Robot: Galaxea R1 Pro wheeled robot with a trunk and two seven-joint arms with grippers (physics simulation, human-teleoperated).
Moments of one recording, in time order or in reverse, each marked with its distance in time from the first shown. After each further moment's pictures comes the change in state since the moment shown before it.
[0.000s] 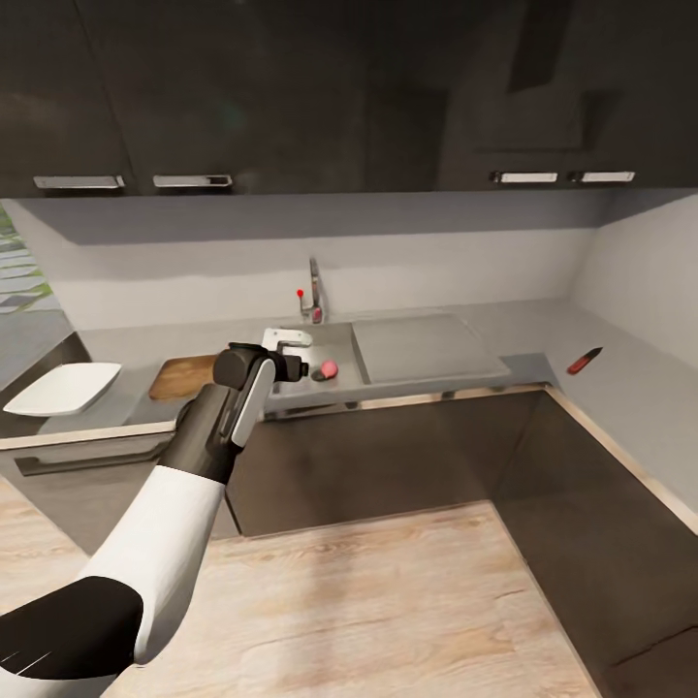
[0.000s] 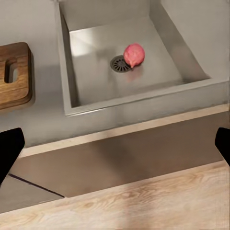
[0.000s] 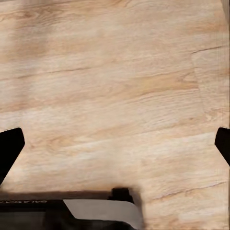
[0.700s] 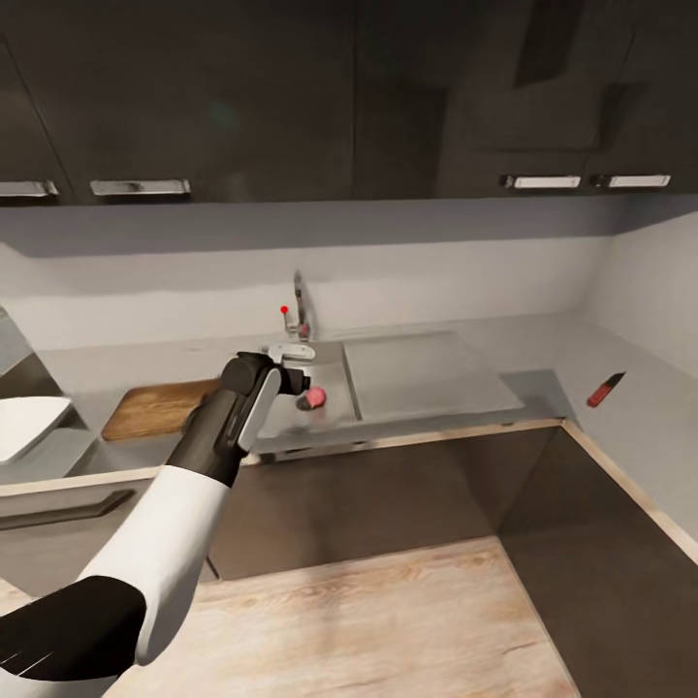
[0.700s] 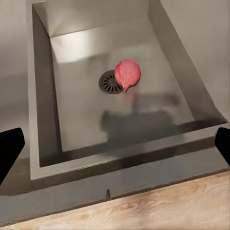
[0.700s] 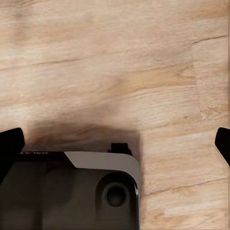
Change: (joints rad) left arm 0.001 -0.005 -0.003 0.089 0.000 -0.004 0.000; right arm 0.000 0.002 0.000 0.000 0.000 0.202 0.003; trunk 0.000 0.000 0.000
